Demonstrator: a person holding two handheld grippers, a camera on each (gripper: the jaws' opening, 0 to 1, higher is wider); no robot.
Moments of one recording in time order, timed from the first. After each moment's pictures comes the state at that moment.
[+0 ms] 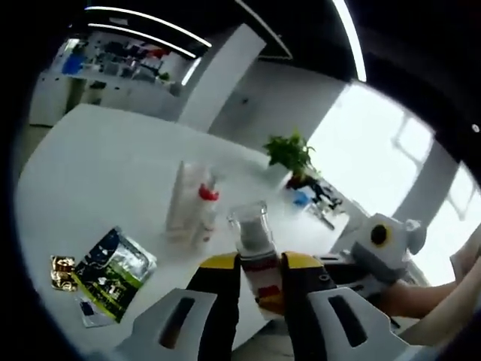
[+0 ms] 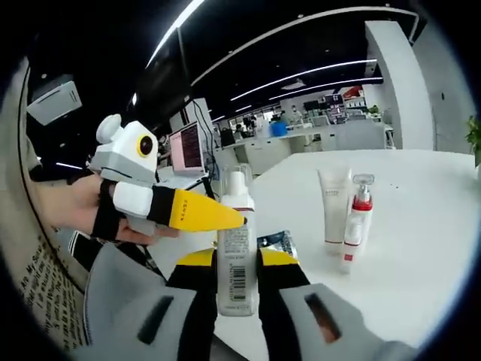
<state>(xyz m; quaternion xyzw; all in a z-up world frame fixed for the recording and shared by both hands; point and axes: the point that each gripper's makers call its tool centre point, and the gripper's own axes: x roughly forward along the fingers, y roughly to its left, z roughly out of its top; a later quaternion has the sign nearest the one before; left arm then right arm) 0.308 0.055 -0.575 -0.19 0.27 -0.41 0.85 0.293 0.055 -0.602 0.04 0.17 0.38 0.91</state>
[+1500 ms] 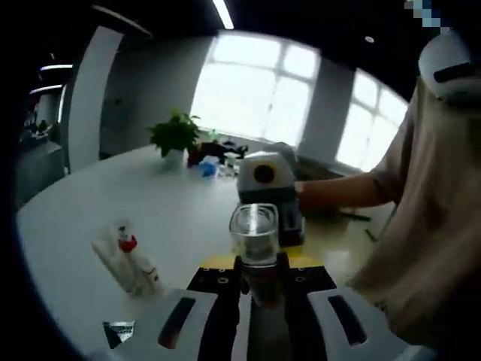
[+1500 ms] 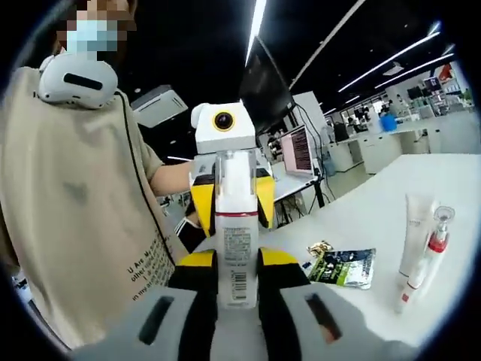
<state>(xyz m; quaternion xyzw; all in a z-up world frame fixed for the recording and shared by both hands) 0.255 0.023 -0.515 0.03 0.21 -0.68 0.70 0.246 0.055 -0.545 0.08 0.13 0.68 0.72</state>
